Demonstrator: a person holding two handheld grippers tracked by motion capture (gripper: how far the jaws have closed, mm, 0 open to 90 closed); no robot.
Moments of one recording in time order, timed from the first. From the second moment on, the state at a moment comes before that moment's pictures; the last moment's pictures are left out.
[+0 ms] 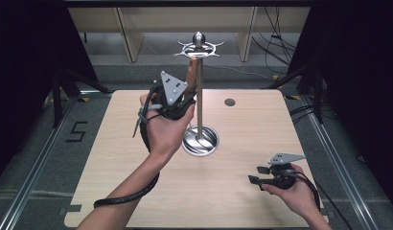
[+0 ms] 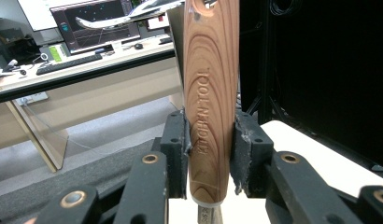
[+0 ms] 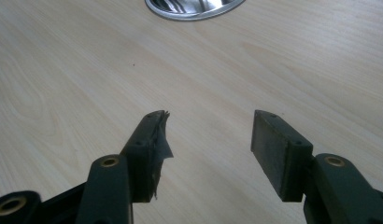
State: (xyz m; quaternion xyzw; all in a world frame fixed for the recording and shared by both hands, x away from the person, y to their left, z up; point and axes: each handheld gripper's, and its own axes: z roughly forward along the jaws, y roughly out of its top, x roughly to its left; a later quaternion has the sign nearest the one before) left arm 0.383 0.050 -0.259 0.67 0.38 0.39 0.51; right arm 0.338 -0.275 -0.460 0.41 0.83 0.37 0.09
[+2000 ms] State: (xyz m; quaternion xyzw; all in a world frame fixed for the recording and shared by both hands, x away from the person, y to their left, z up) left arm 0.452 0.139 -0.248 0.74 0.31 0.28 0.53; right arm 0.340 -0.274 -0.463 0.41 0.82 0.38 0.09
